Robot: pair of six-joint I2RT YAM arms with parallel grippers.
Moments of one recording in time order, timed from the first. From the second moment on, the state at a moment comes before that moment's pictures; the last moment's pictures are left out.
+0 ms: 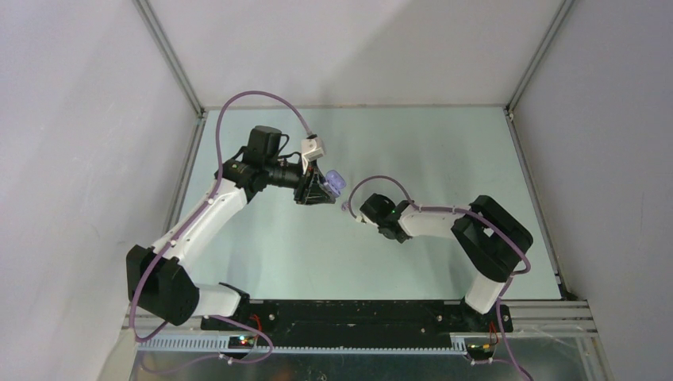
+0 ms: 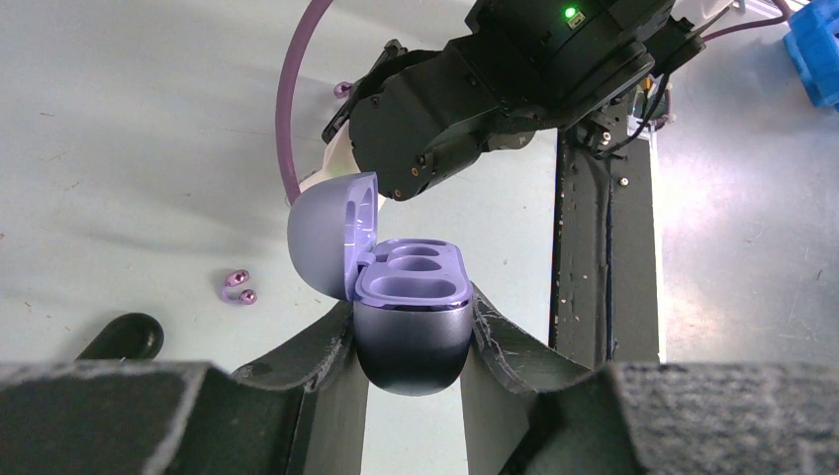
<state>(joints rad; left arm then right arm) -0.40 1.33 1.16 -0.55 1.00 0.35 0.82 1.74 0.89 -0.47 0.58 -0.49</state>
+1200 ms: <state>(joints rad) -0.40 1.34 1.16 -0.55 1.00 0.35 0.77 1.71 0.85 -0.26 0.51 -0.69</state>
